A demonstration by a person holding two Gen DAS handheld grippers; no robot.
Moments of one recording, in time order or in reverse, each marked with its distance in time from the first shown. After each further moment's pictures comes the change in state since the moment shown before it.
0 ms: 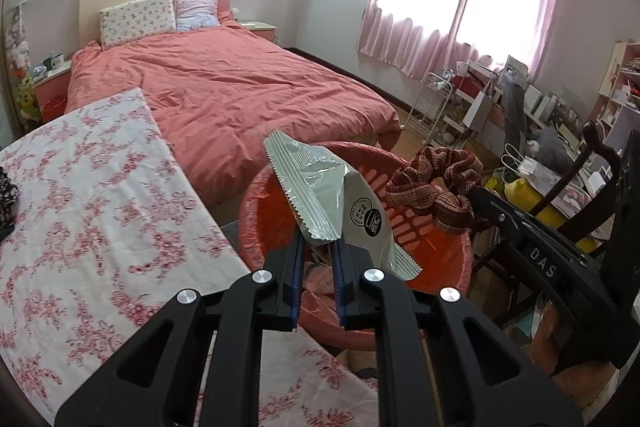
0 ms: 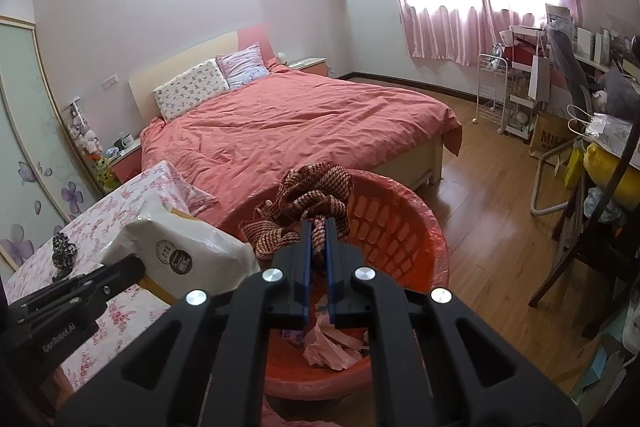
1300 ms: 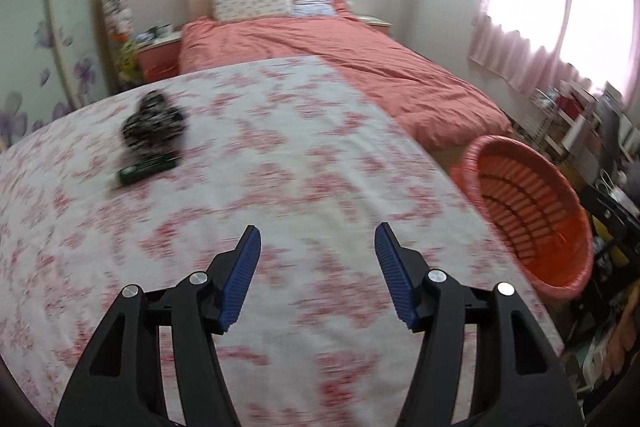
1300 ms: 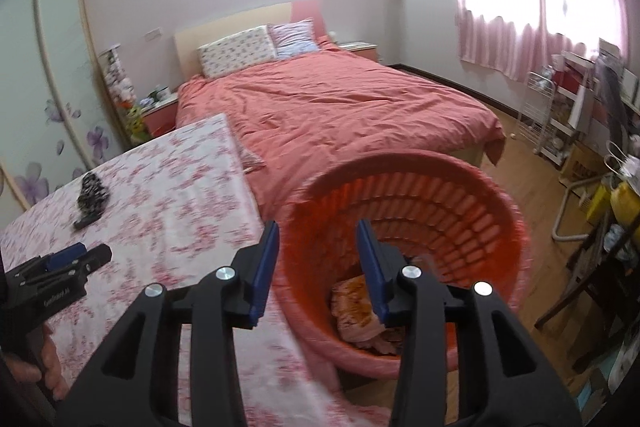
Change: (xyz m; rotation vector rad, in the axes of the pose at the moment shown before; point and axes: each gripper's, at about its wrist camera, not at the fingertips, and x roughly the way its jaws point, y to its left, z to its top) left arm -0.068 0.146 -0.041 -0.175 0.017 0.366; right arm 0.009 0.107 -0.025 -0.196 0.080 0.106
